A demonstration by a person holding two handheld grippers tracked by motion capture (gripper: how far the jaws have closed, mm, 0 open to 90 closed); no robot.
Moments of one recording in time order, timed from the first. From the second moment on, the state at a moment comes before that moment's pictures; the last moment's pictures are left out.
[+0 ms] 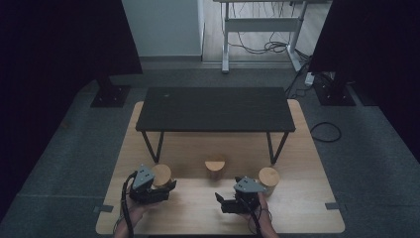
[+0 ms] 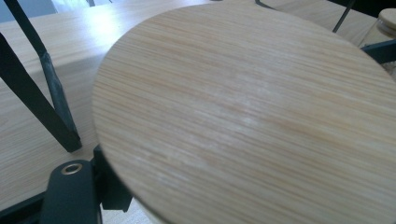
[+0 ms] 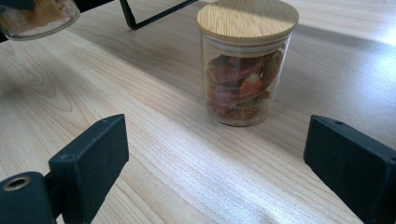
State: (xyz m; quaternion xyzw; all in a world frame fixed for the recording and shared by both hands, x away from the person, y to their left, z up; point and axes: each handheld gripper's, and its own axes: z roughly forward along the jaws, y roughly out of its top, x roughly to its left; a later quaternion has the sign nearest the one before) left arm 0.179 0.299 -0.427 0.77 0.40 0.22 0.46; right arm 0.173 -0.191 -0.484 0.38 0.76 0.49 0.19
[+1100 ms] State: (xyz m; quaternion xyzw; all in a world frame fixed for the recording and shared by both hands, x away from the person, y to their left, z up) left arm 0.180 0.303 -0.409 0.76 0.39 0.22 0.47; right arm 0.175 -0.192 -0.485 0.38 0.76 0.49 0.19
